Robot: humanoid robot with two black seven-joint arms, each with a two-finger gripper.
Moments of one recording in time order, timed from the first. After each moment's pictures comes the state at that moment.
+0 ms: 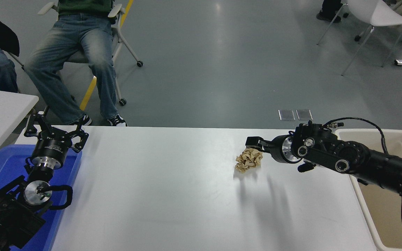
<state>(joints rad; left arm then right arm) -0.55 0.37 -0.85 -0.44 -0.20 -0.59 -0.49 1.11 -0.23 -0.06 0.80 -0.75 0.12 -0.35</state>
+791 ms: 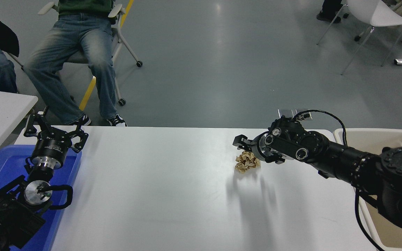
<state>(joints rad) -0.55 0.37 -0.85 -0.44 -0.20 -0.59 -0.49 1.15 -0.01 -0.17 0.51 -0.62 0.16 -0.42</state>
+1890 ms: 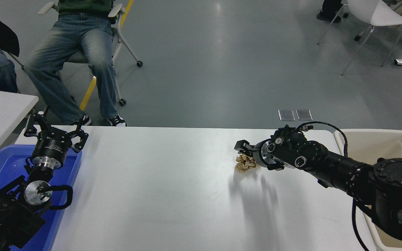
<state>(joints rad) -0.55 0.37 -0.85 -0.44 -0.20 -0.59 -0.49 1.05 0.00 -0.13 0.50 -0.67 0.11 -0.31</state>
